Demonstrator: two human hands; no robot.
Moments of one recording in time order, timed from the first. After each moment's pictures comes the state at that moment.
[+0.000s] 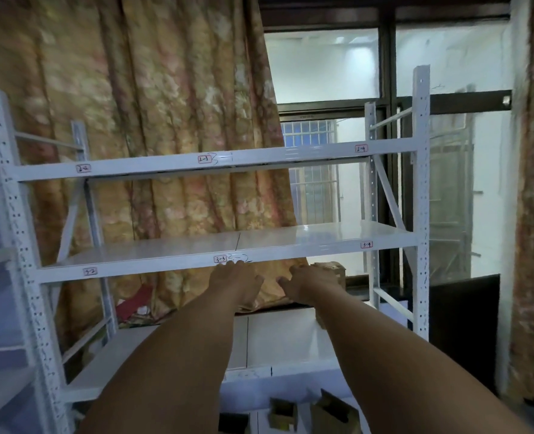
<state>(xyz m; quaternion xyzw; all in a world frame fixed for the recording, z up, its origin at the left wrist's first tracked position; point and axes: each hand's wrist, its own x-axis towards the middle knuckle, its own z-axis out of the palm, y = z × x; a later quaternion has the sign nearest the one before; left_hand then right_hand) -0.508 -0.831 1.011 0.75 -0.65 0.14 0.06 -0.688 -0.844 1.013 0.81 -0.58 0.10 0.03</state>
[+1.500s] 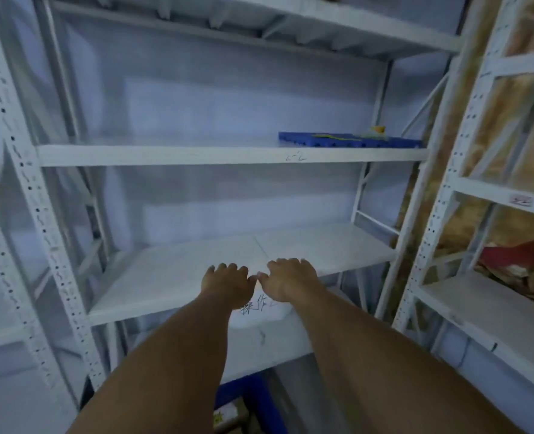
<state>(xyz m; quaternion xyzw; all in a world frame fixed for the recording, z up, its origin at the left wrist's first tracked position) -0.149 -0.242 0.836 1.00 -0.06 0.00 0.00 -0.158 -0.384 0.865 1.00 0.05 -0.04 0.03</state>
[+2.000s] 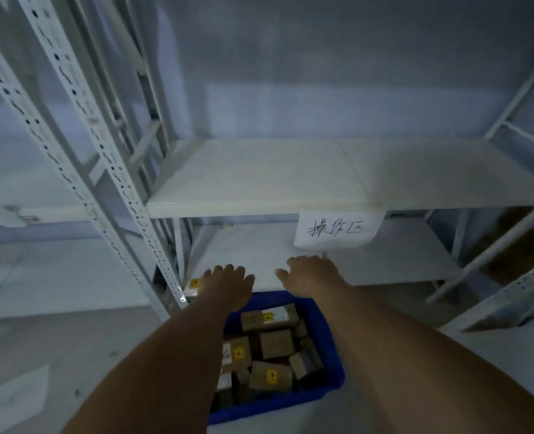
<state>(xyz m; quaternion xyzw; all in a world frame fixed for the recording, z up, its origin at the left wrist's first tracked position) -0.105 -0.106 0.589 0.98 0.01 -0.21 -0.03 -0.052 -0.287 0.625 0.96 0.17 -0.22 0.03</state>
